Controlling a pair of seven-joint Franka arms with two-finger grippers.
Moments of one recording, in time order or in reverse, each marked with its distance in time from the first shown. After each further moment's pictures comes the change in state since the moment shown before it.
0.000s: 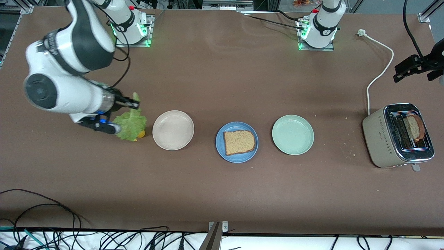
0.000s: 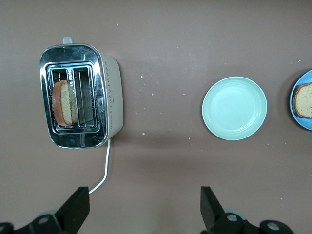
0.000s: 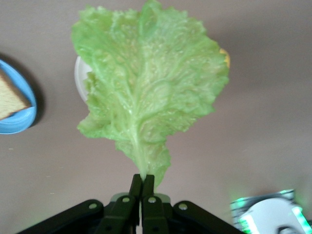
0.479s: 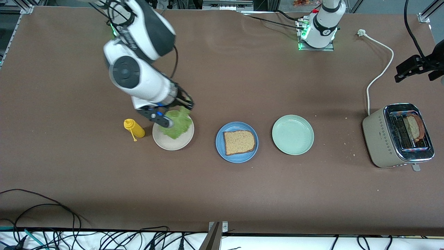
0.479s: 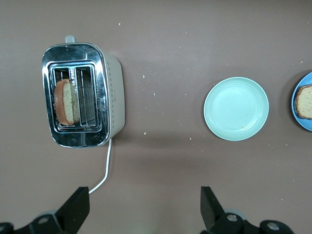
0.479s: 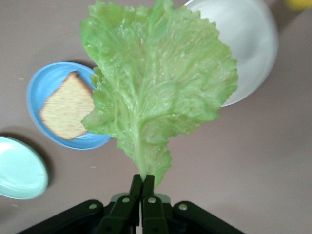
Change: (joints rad) left arm 0.007 0.000 0.002 0.000 0.000 0.000 0.000; right arm 0.205 0.099 0.064 -0.006 0.001 0.349 0.458
